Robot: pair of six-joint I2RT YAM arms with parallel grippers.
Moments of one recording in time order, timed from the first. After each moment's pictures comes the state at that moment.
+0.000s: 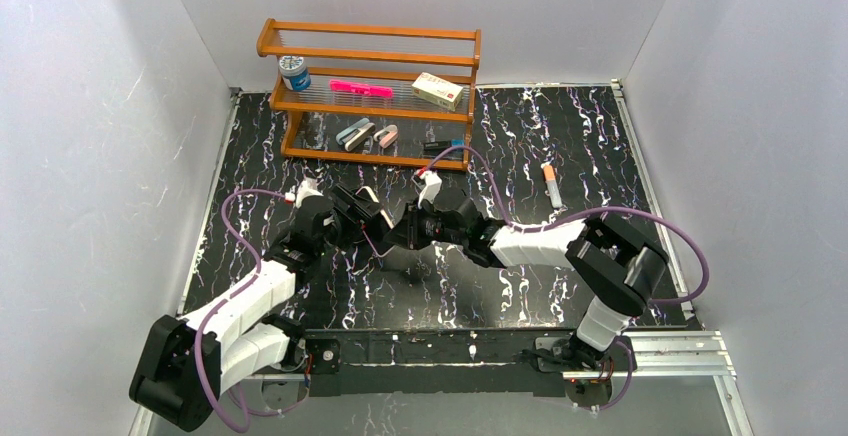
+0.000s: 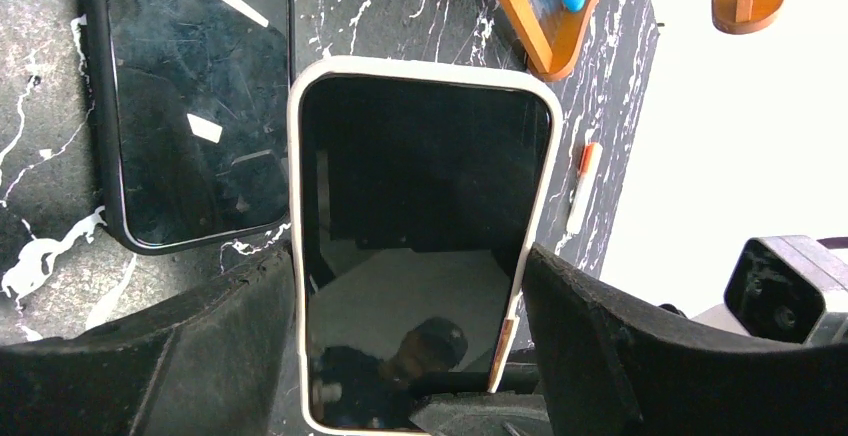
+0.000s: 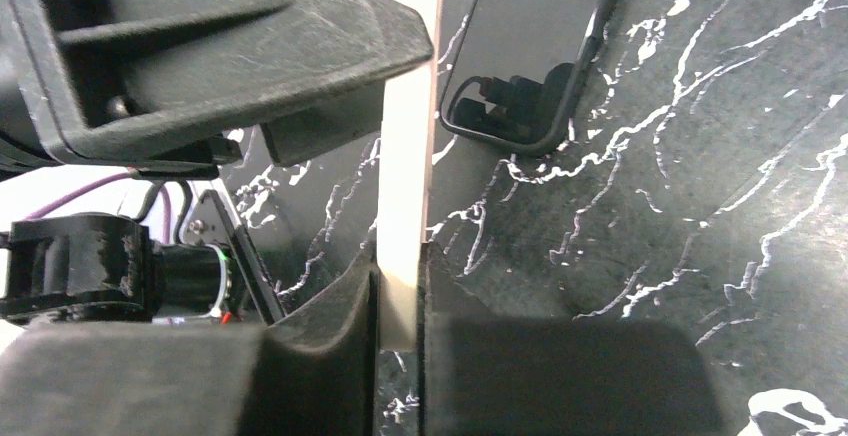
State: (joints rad) left arm -0.43 1.01 0.42 0.05 -0.04 -1.16; right arm 0.98 1.67 0.81 0.50 -0.22 0.69
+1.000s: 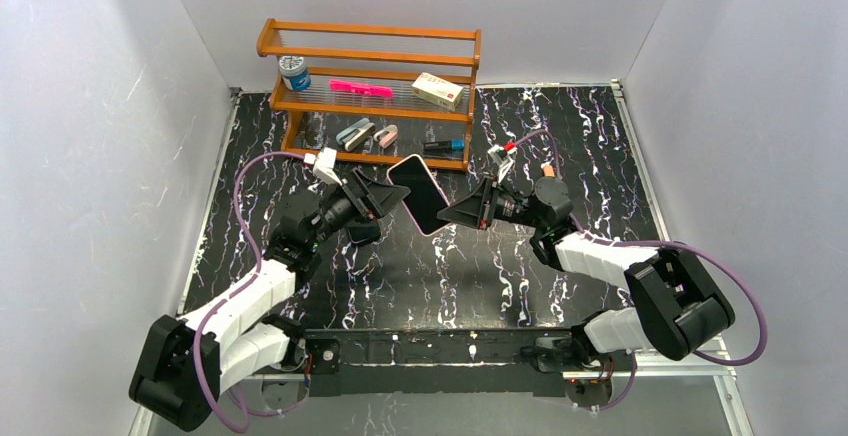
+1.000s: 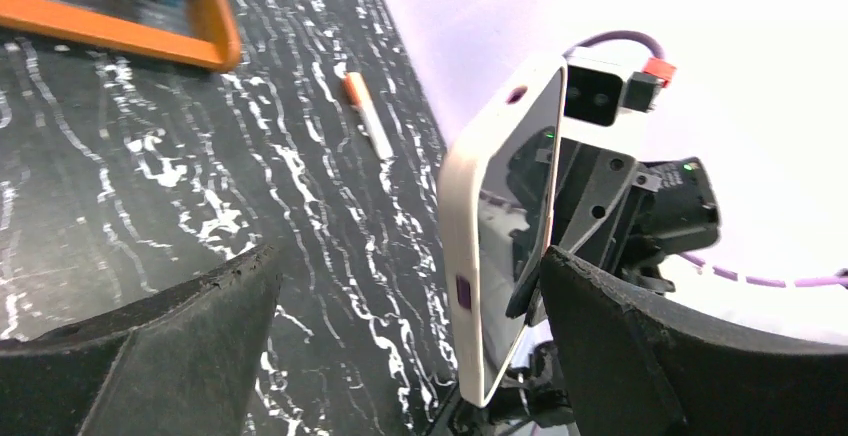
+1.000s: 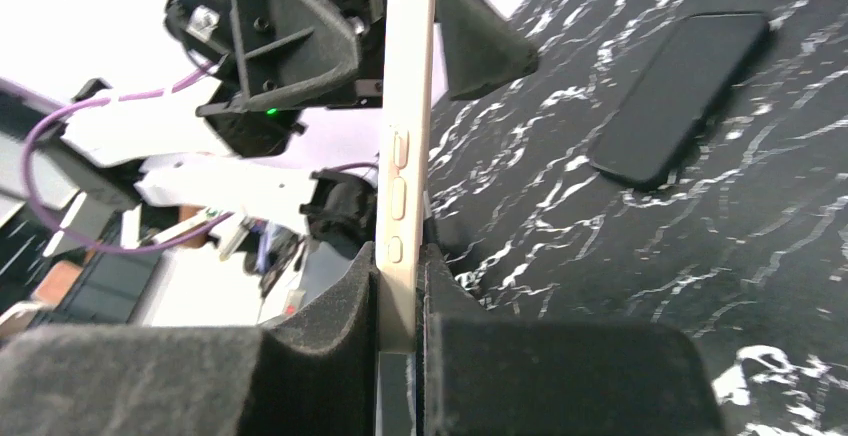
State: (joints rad) left arm -0.44 1.00 0.43 0.52 0.34 -0.92; right arm 0.55 1.35 0.49 0.95 -0.80 0.95
